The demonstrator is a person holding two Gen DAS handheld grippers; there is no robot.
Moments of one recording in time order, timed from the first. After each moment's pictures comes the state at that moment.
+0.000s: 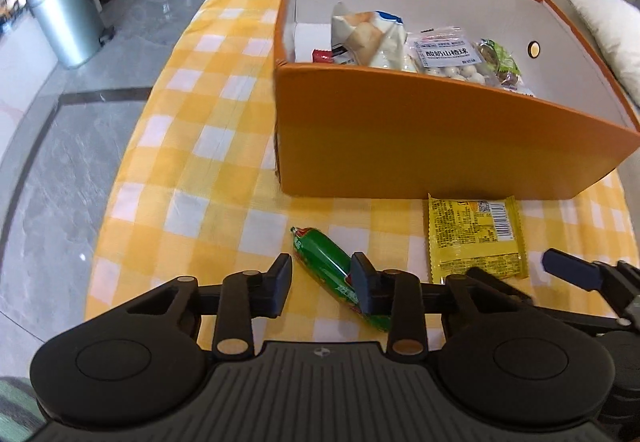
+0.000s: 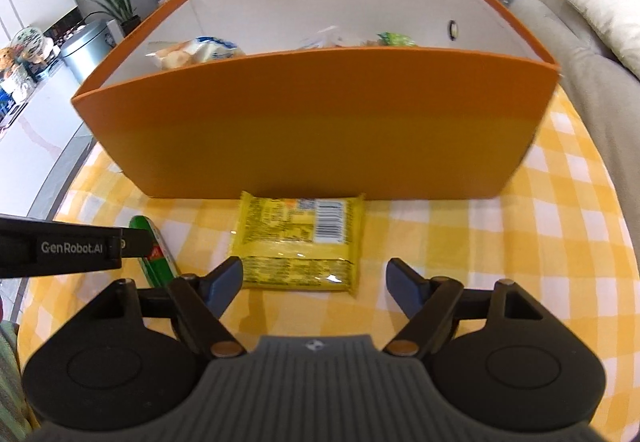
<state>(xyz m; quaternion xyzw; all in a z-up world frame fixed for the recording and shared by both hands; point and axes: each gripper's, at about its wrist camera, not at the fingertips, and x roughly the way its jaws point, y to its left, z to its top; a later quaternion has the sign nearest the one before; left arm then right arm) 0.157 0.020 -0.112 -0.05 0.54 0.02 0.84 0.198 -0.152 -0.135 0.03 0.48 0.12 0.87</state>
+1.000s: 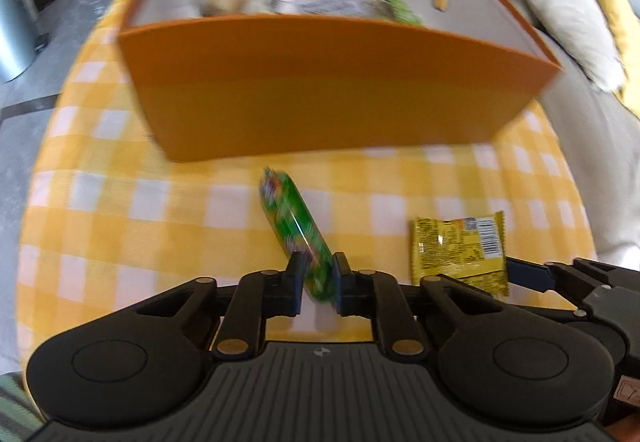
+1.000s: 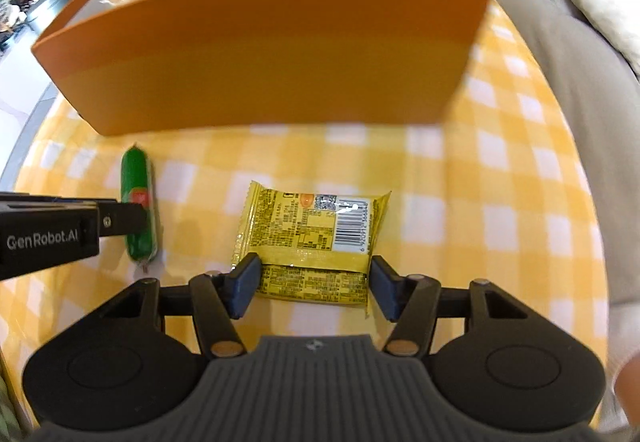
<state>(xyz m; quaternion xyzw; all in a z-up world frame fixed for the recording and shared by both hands) 0.136 -0.042 -0.118 -0.04 0.55 -0.09 0.83 0.180 -0.182 -0.141 0.00 0.55 0.06 0.83</state>
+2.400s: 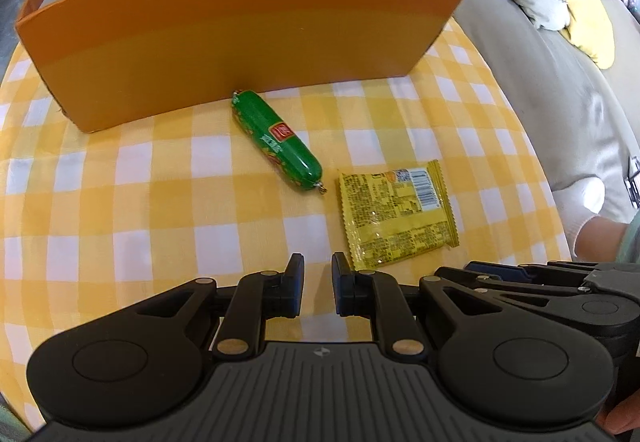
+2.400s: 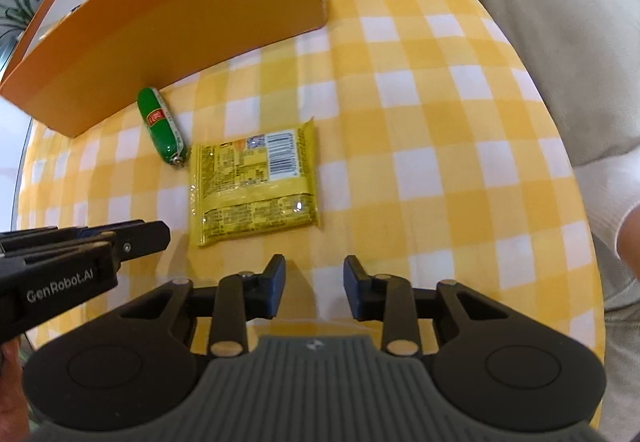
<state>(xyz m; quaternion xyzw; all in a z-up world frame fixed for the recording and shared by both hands) 0.150 -0.050 -0.124 -0.02 0.58 -0.17 0.80 0.132 -0.250 -0.136 0.12 0.60 0.00 0.79</state>
